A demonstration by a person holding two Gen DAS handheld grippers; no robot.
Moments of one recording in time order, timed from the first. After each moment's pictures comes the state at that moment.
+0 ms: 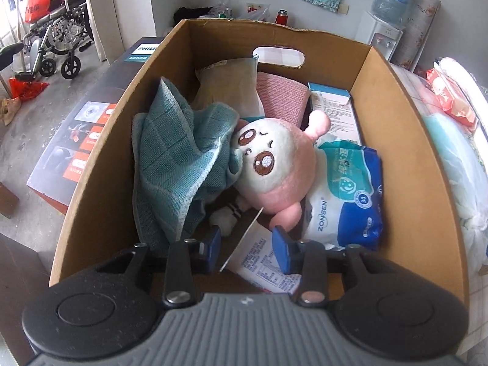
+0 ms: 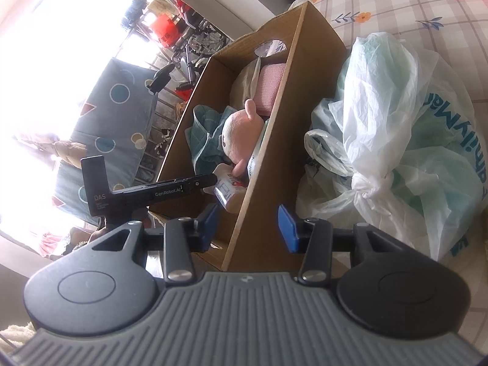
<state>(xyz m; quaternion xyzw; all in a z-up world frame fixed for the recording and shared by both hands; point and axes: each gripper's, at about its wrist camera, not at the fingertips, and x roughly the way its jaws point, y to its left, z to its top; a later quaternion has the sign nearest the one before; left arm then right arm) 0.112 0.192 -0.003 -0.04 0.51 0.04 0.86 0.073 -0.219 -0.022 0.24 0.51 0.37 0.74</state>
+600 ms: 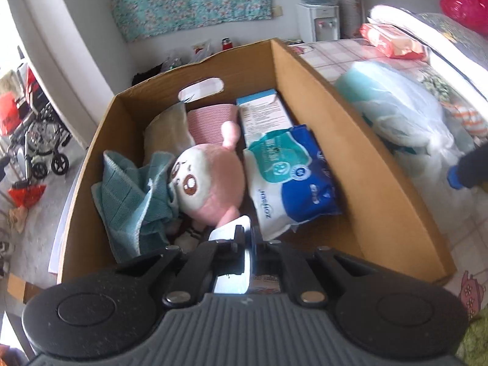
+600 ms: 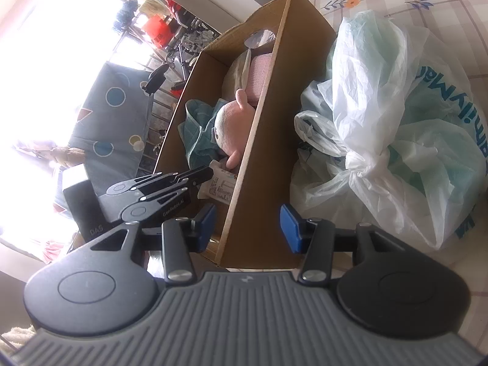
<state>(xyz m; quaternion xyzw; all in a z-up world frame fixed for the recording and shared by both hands) 0.073 0.102 0.004 0.16 0.44 -0.03 0.88 0.070 -0.219 -0.037 0.25 0.52 0.36 0.73</state>
